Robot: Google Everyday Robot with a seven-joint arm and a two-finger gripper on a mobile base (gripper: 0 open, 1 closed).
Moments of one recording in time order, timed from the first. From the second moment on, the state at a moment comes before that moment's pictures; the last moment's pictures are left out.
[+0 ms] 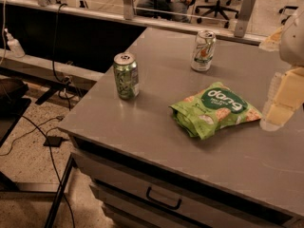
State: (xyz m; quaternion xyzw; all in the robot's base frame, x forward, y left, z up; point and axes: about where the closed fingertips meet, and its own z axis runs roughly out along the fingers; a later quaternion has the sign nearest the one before) arm 0.438 -0.216 0.977 -0.60 0.78 -0.04 0.16
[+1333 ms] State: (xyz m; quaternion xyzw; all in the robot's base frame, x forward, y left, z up) arm 0.553 -0.105 0.968 -0.65 0.70 0.10 0.28
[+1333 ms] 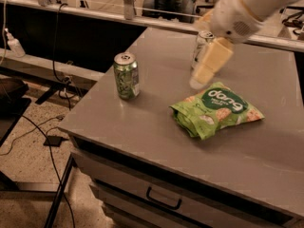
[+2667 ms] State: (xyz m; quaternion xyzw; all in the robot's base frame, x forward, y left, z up) arm 0.604 -0.005 0.944 -0.64 0.65 0.22 0.34
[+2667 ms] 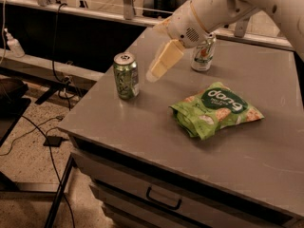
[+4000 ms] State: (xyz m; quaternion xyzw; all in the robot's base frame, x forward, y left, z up) arm 0.610 0.051 0.925 -0.49 0.62 0.30 0.54
